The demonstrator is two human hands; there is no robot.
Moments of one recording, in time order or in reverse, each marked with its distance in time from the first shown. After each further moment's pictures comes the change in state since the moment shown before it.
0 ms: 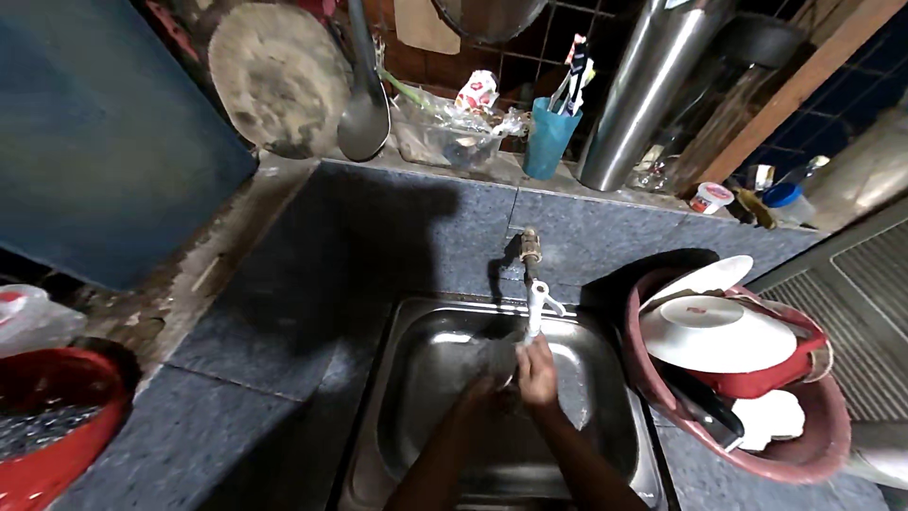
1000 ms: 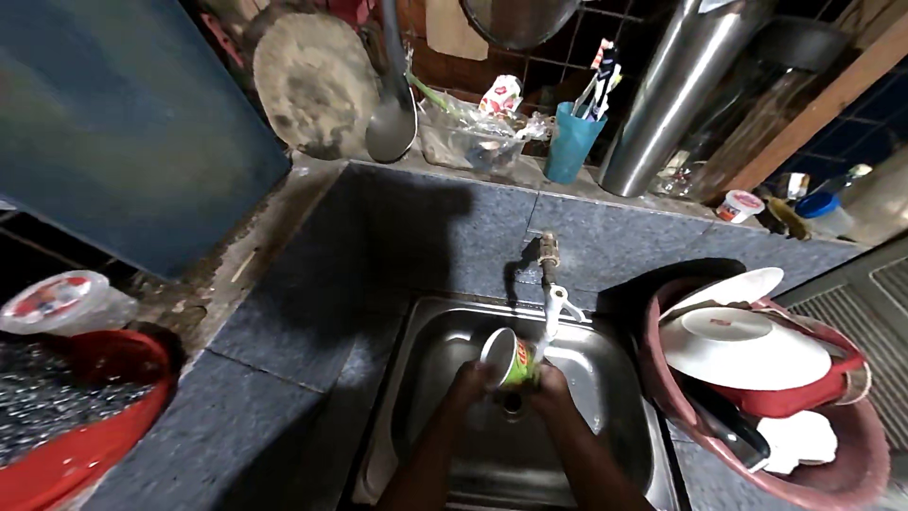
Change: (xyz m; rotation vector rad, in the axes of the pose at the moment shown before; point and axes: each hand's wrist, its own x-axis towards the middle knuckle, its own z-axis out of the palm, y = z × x) left_hand 0.005 0.008 -0.048 0.319 0.099 0.052; right_hand 0.006 0.003 0.015 1.160 0.026 1.010
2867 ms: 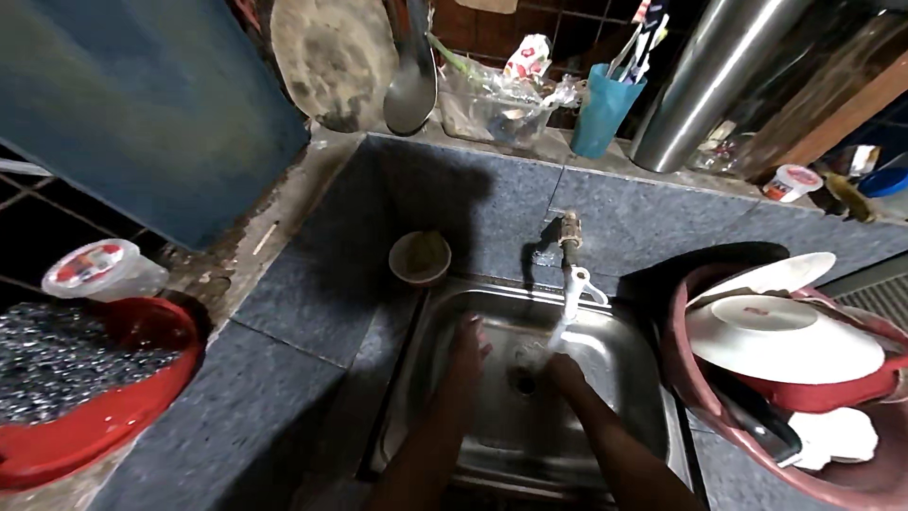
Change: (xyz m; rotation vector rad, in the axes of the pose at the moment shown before) left_hand -0.037 0.030 -0.021 -0.818 0.254 0.029; right_hand 0.023 -0.015 -0.026 -2.049 -0.199 0.051
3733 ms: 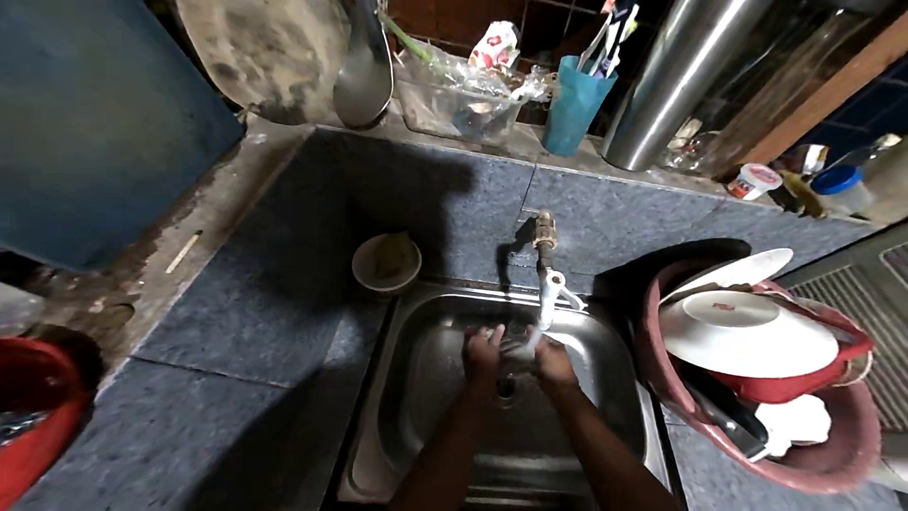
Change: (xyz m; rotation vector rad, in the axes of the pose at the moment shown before) left_hand 0.044 -0.053 0.054 0.864 0.064 0.325; right_hand -0.018 -0.014 -0.017 1.282 0.468 -0.098
